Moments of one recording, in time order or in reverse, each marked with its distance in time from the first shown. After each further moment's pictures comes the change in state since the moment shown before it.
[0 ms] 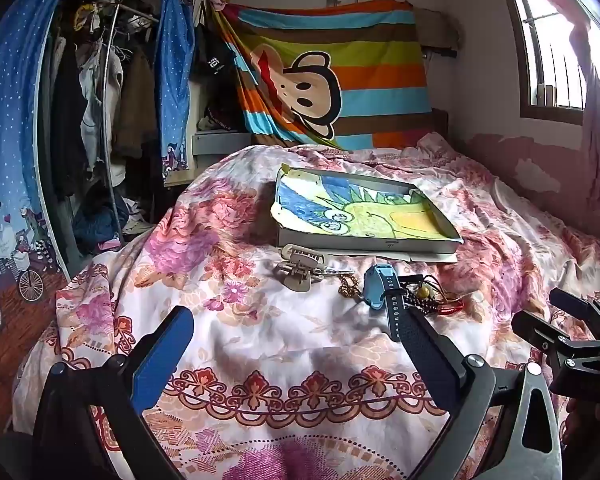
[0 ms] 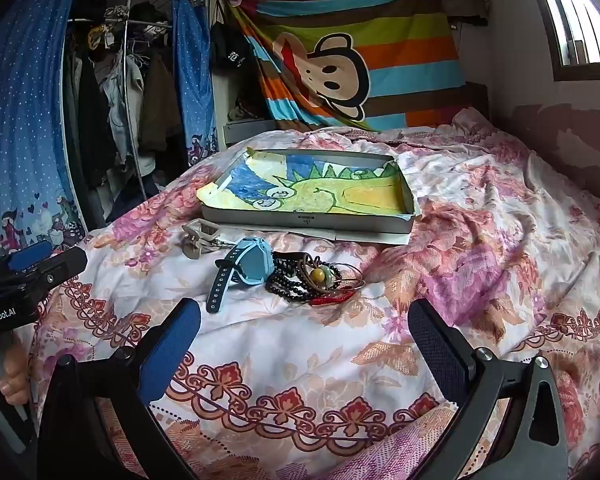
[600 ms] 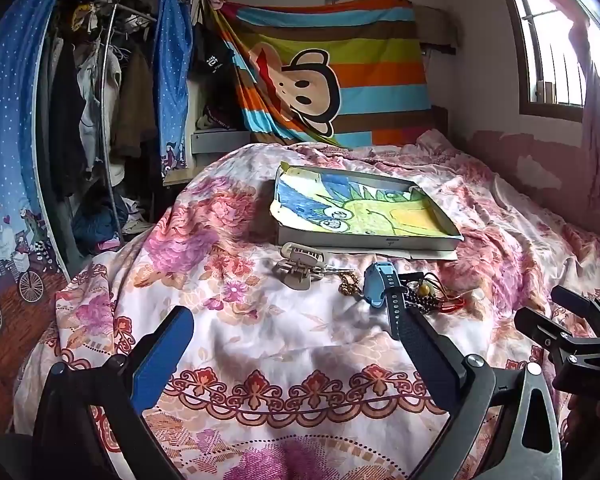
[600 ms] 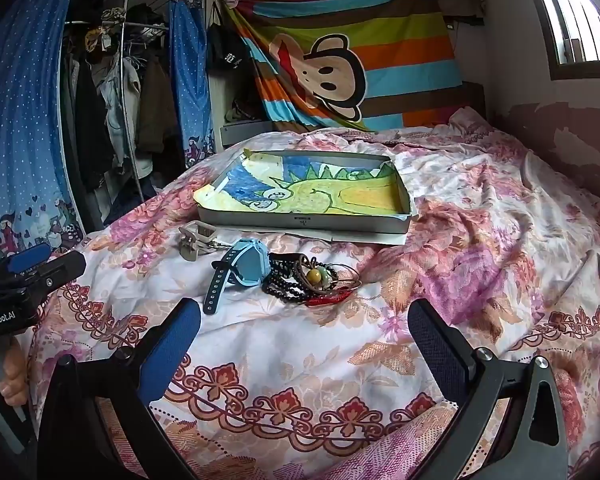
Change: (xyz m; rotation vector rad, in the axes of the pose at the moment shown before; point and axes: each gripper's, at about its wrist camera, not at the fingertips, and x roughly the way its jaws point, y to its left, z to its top) left arm 0.002 0.001 -0.001 0.006 0.009 -0.005; right arm -0.001 -0.001 0.000 0.002 -0.003 0.000
